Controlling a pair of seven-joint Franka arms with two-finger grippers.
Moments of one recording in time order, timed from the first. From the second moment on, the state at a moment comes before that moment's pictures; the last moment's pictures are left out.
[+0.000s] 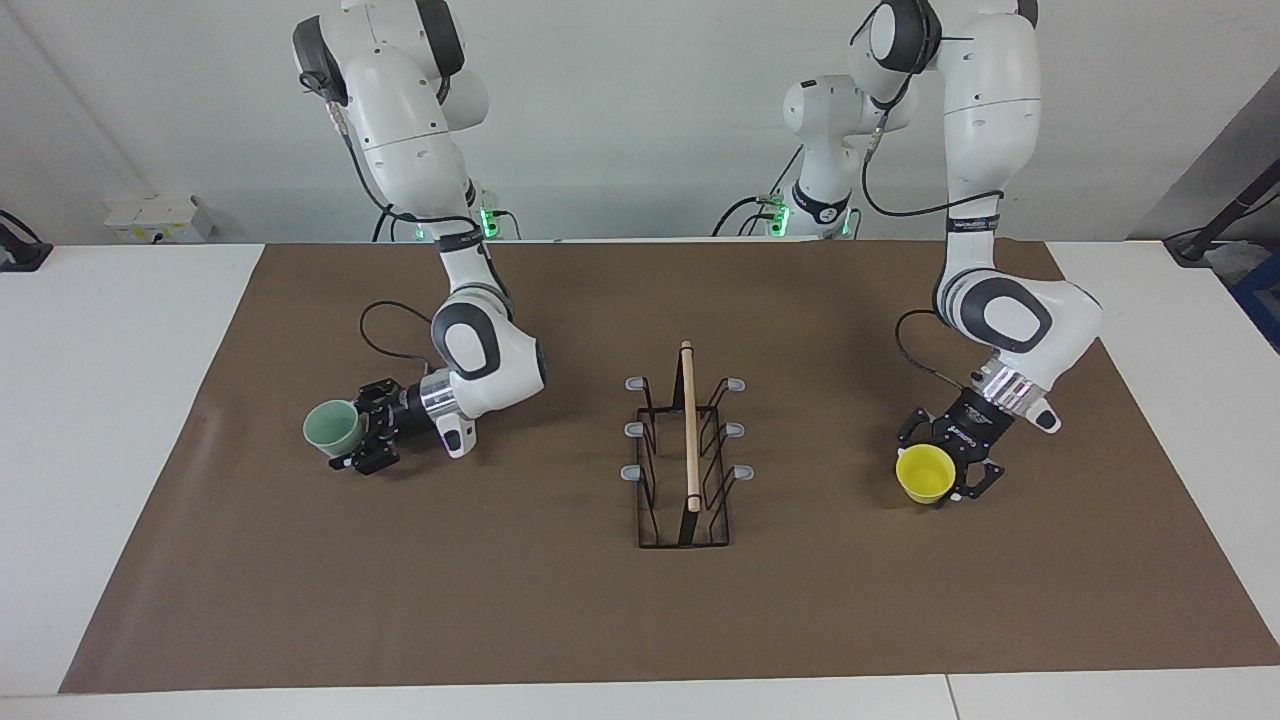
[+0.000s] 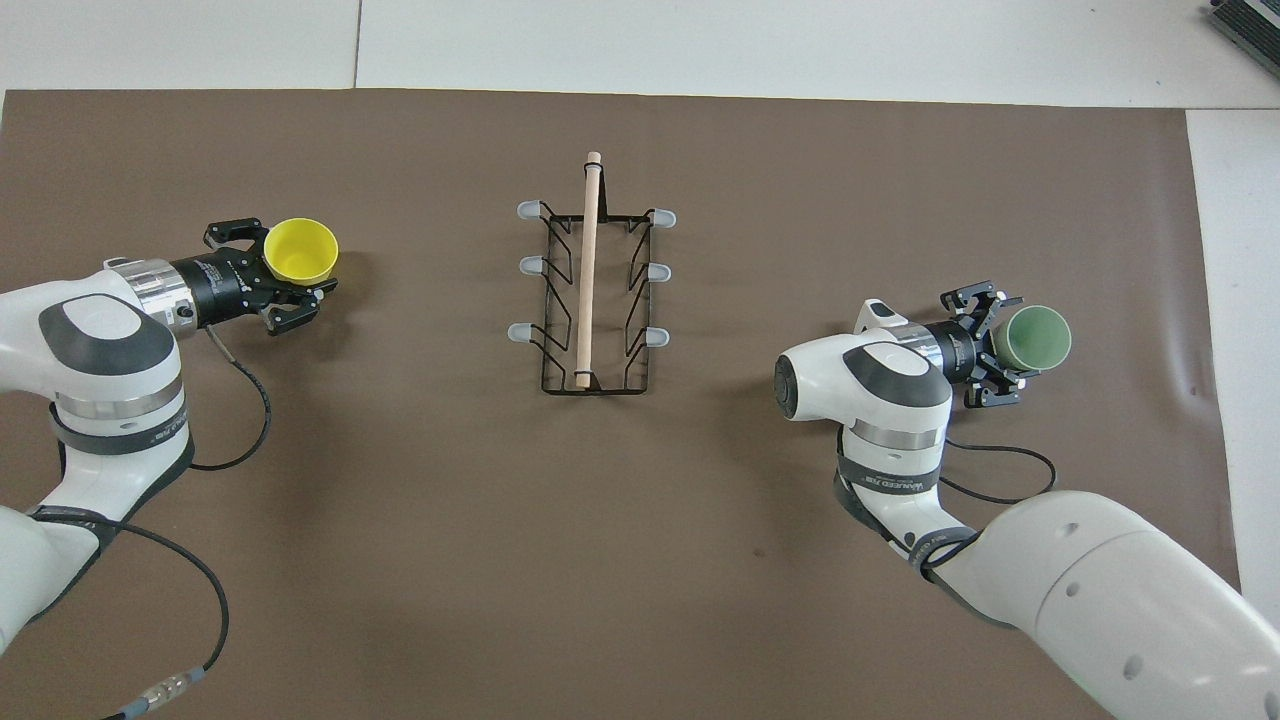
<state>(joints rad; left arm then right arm) 0.00 0.42 0.04 -1.95 -1.26 2.48 -1.03 0.17 0.54 0.12 -1.98 -1.40 1.71 -0.54</state>
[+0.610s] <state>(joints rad) -0.19 0.36 0.04 -1.94 -1.26 2.94 -0.93 0.17 0.53 0.13 -1.92 -1.29 1.72 -0.46</state>
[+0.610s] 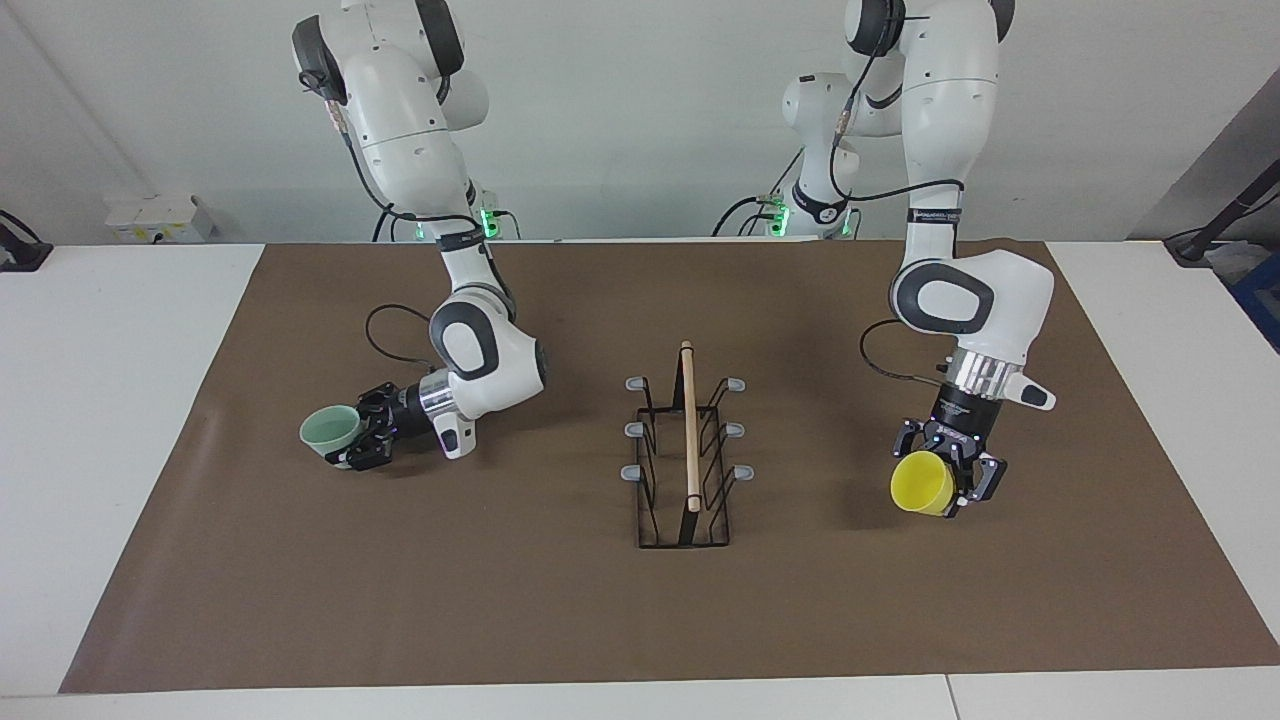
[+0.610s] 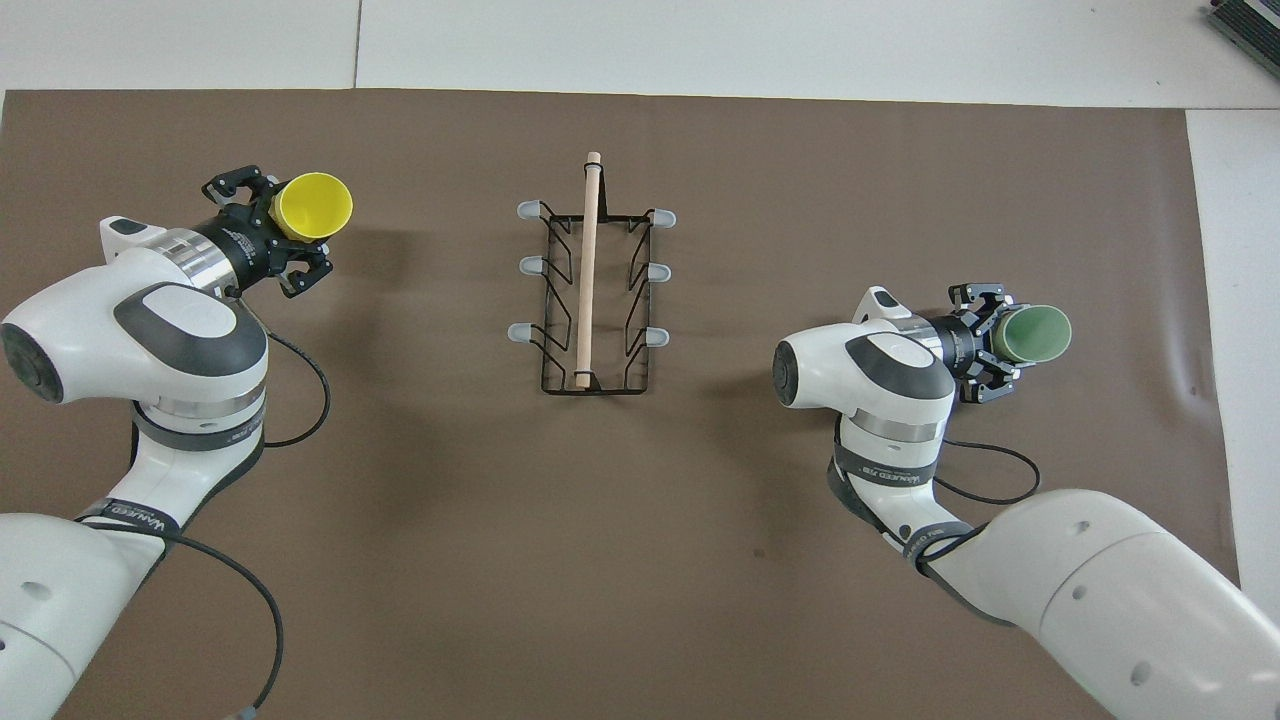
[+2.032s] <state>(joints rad) -0.37 0.15 0.10 -1.76 0.11 2.36 -0.92 0.04 0.15 0.17 -1.75 0.10 2.01 -0.59</state>
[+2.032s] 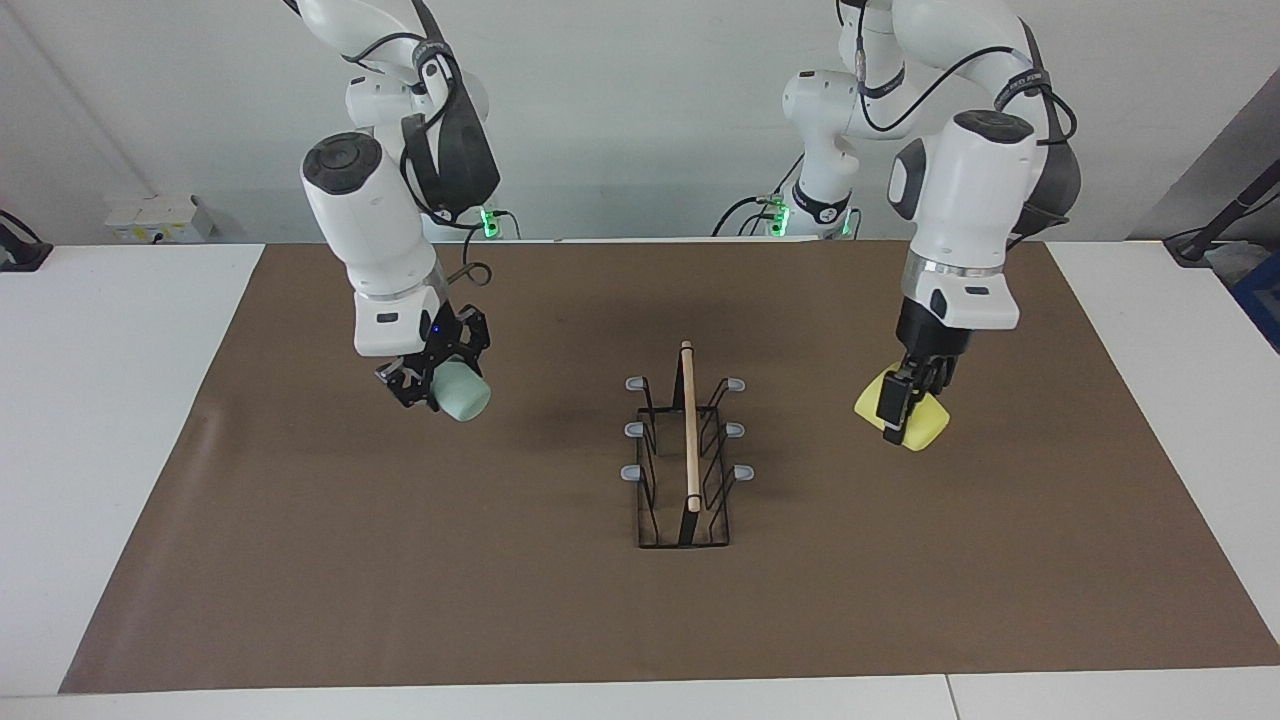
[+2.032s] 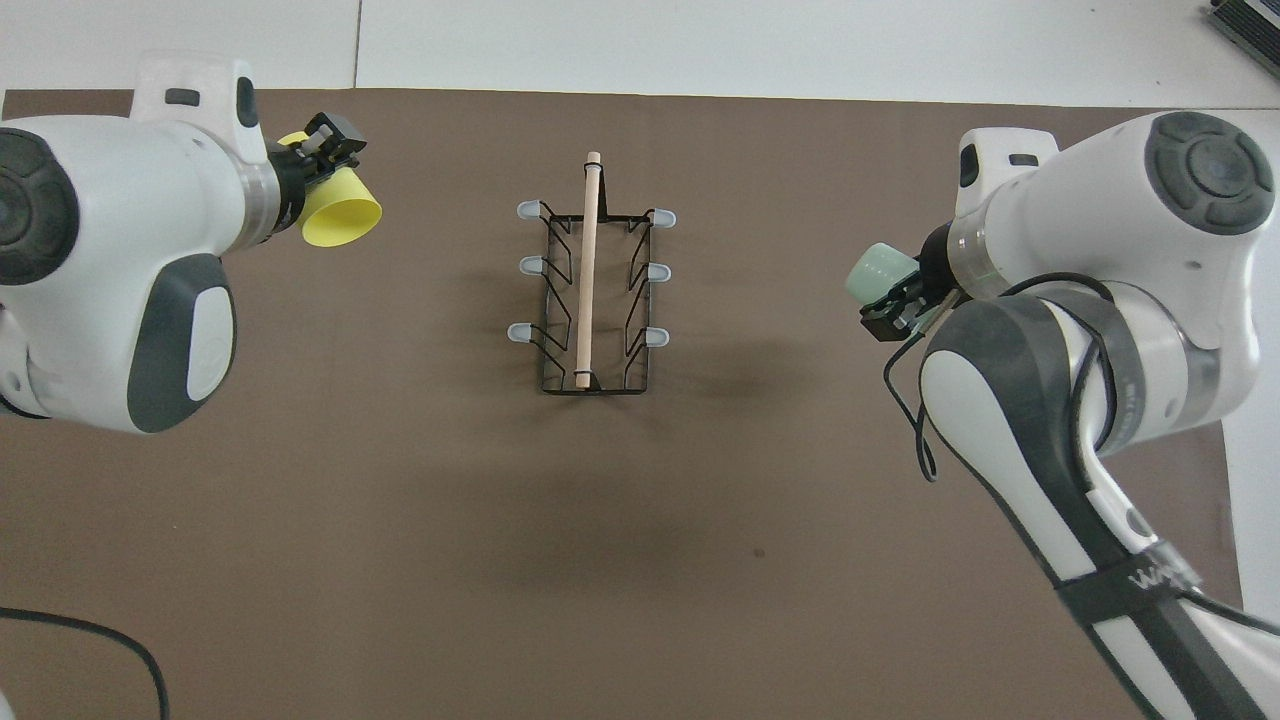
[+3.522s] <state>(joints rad) -0.72 0.02 0.09 -2.13 1.29 2.39 -1.98 0.01 -0.03 0.17 -2.18 1.66 2.25 -1.58</state>
